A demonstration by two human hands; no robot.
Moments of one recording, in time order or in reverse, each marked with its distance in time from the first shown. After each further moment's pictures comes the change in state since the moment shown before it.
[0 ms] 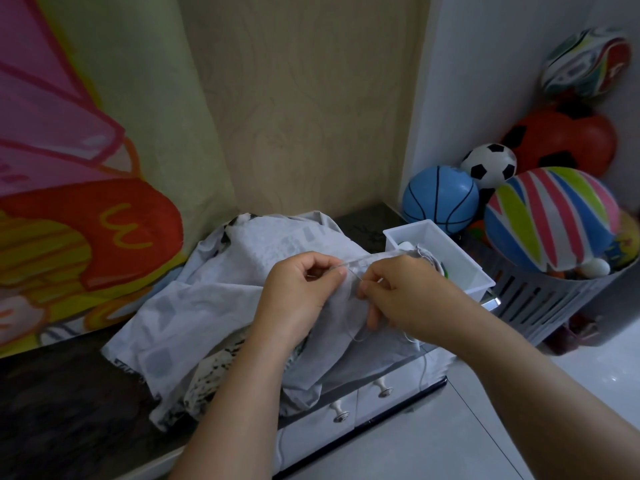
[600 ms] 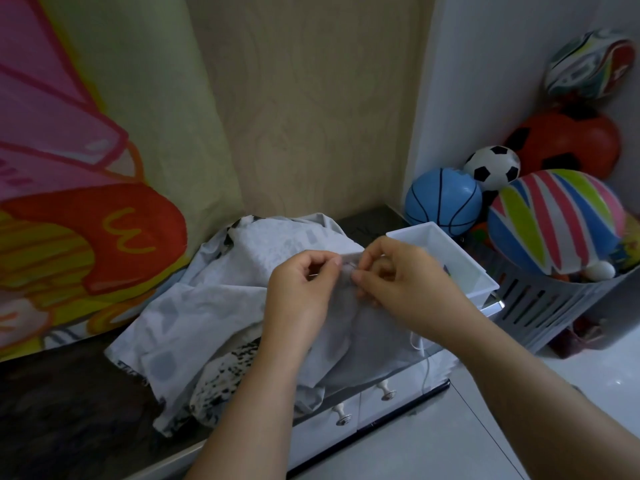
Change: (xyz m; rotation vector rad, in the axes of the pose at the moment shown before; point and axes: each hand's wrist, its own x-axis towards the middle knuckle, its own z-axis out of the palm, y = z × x) left_hand -0.005 0.005 0.007 -0.064 0.158 0.025; right_hand 0.013 0.008 0.008 0.244 0.152 -0.127
